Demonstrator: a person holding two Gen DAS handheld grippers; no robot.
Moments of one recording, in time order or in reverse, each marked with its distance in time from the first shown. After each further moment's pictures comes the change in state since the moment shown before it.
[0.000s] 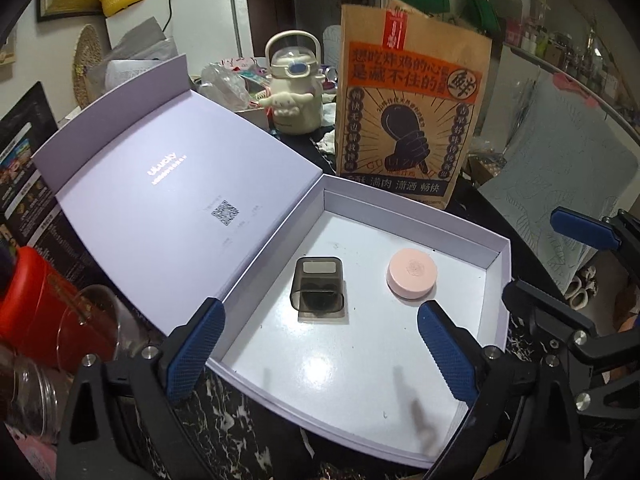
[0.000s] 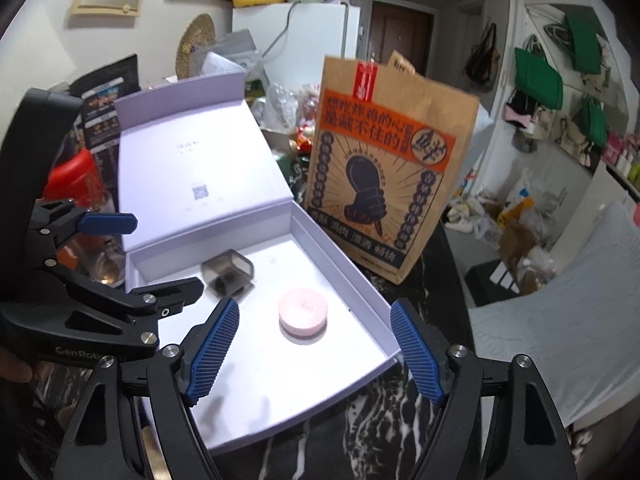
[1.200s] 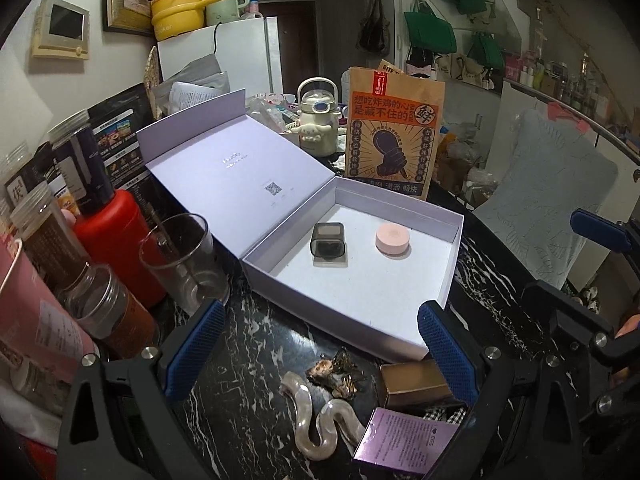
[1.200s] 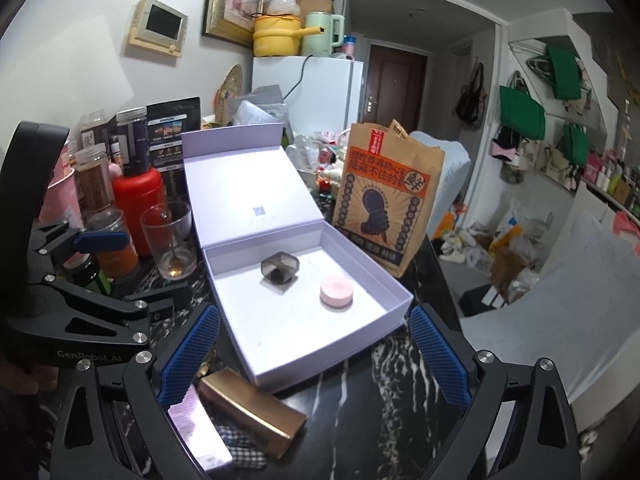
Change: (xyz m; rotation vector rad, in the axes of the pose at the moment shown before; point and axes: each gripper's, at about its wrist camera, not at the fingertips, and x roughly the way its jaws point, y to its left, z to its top) left arm -0.113 -0.008 -0.087 -0.050 -0.150 0.060; right arm -0.121 0.051 -0.056 0.001 -0.157 -0.017
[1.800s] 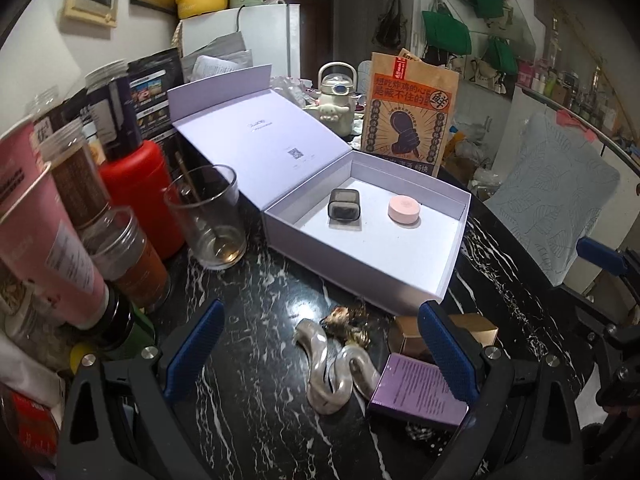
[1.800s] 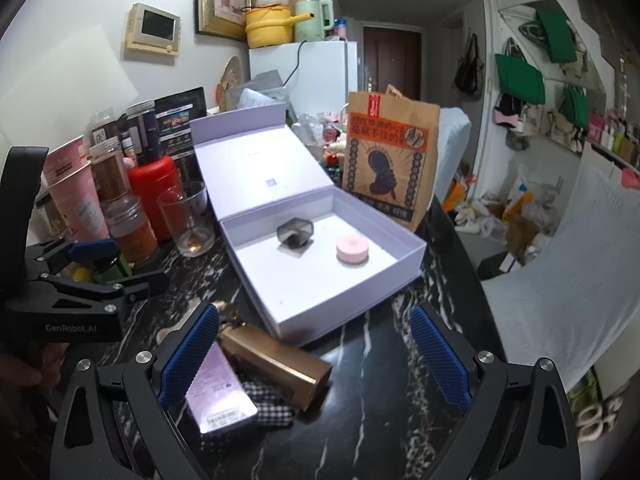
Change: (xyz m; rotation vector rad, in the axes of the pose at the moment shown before) left arm -0.016 0.020 -0.040 -0.075 0.033 0.004; right arm -0.015 -0.002 -0.039 0.092 0.052 0.071
